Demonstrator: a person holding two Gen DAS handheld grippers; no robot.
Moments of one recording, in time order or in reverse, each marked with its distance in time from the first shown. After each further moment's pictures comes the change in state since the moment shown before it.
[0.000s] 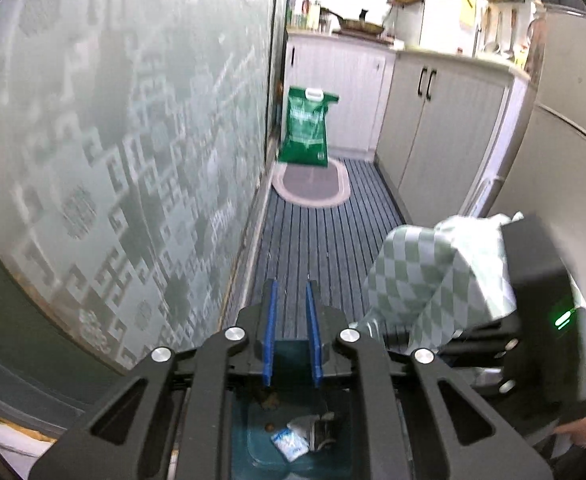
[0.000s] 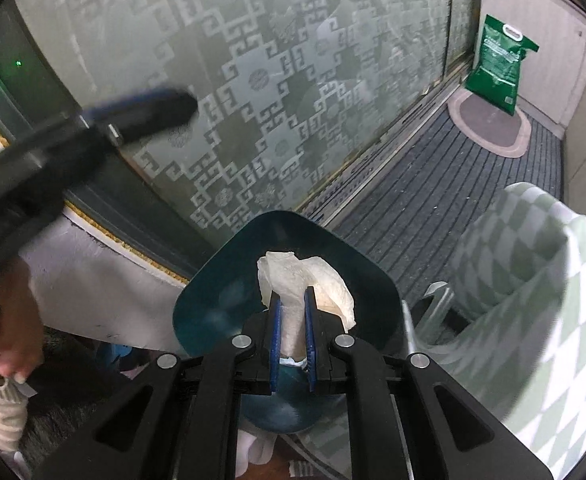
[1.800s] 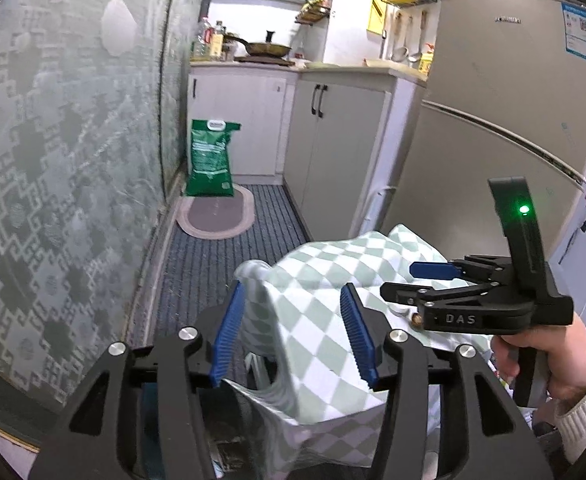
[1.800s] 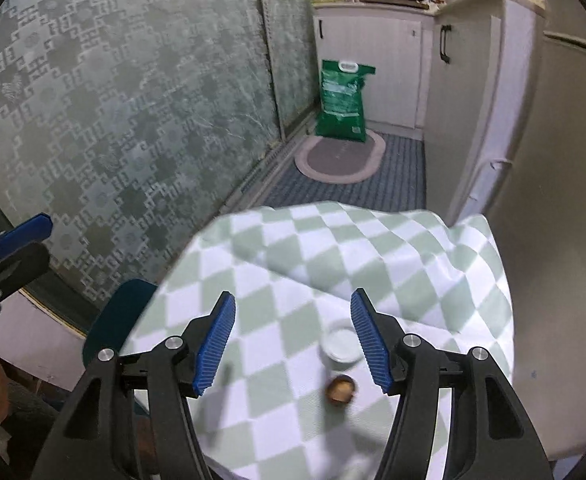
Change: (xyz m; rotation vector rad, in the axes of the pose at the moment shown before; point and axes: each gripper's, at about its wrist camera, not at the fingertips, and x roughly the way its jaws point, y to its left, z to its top) left arm -0.013 -0.148 0.015 0.111 -0.069 -0.263; right arm -0.157 -0.167 -0.087 0.278 -0.304 -0.308
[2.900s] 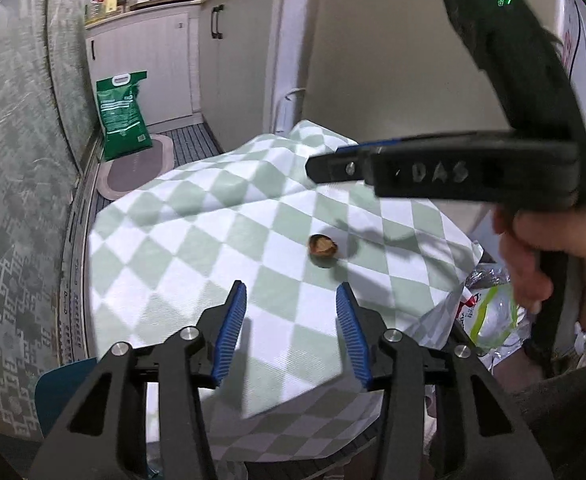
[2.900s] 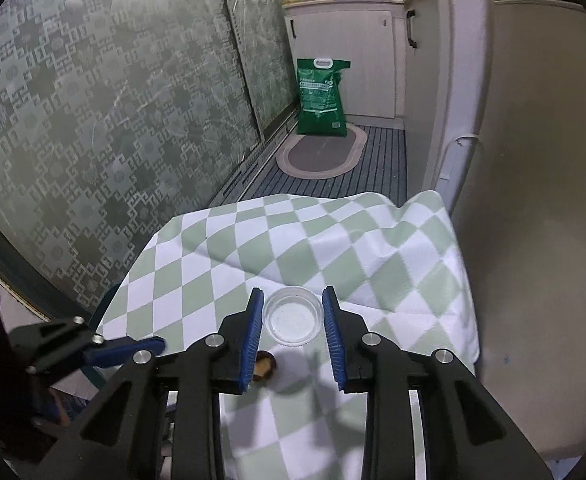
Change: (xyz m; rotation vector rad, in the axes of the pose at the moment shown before) left arm 0.085 -0.104 -0.048 0.208 0.256 -0.177; right arm -0.021 -0.056 -0.014 0.083 -0.018 0.006
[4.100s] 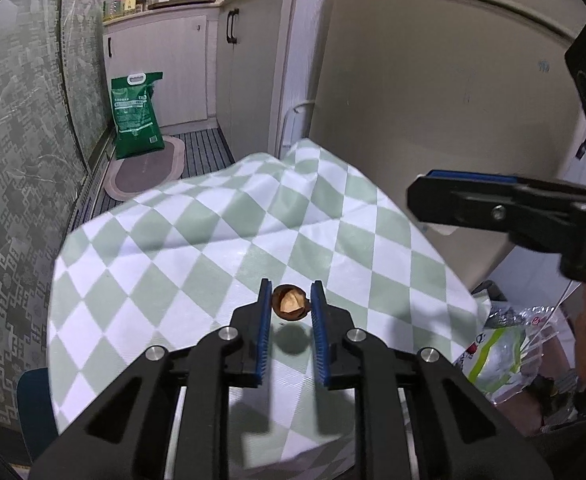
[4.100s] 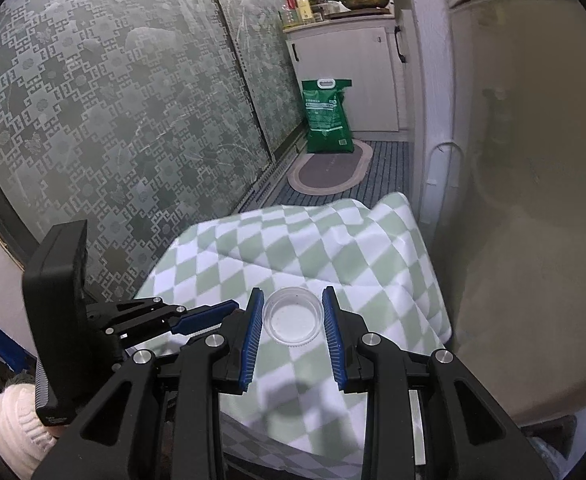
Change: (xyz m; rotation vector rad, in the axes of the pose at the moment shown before) left arm 0.025 -0.021 0.030 -0.088 -0.047 0.054; right arm -0.058 -0.030 -0.019 0.032 -0.077 0.086
